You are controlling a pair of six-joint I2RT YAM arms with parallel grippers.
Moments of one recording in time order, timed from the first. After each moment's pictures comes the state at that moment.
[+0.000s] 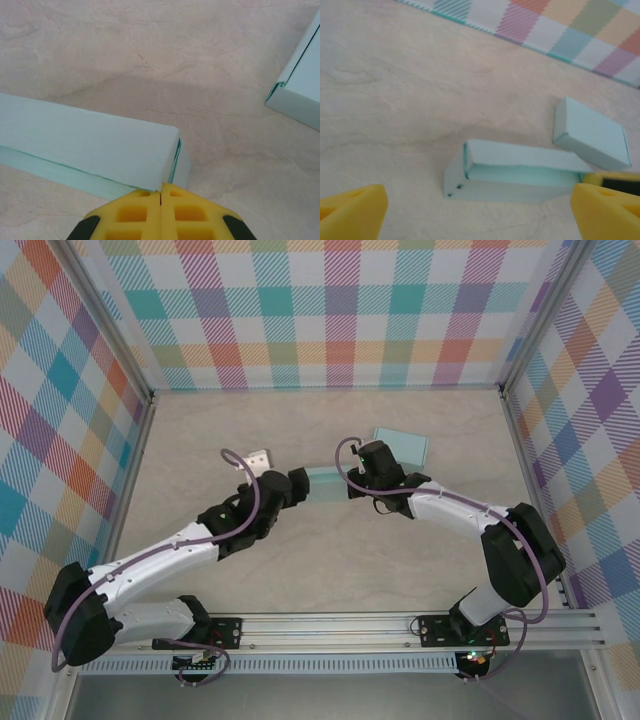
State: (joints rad) left arm -0.81 1.16 0.84 -0.28 -0.59 -0.81; right arm 0.66 1.55 0.95 -0.16 0.09 0.33
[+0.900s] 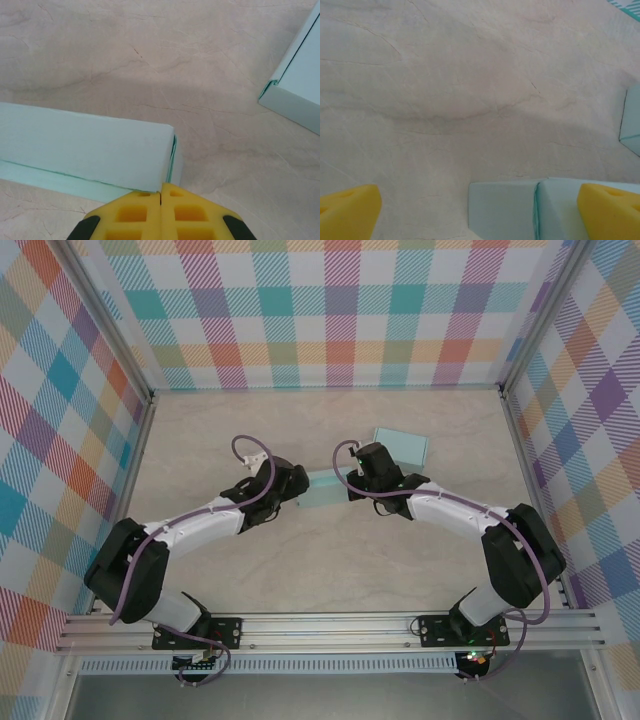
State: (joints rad) left arm -0.63 1.47 0.84 -0.15 -0.36 -0.87; right arm 0.67 1.54 0.95 -0.19 0.12 0.30
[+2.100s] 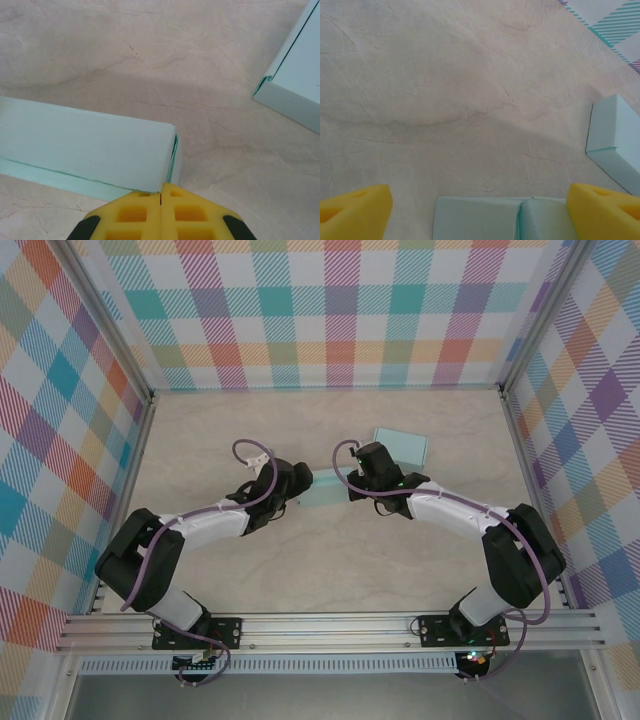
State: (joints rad) left arm -0.62 1.55 0.78 0.09 -0.29 -0.94; right arm 0.67 1.54 0.96 -0.21 0.14 0.30
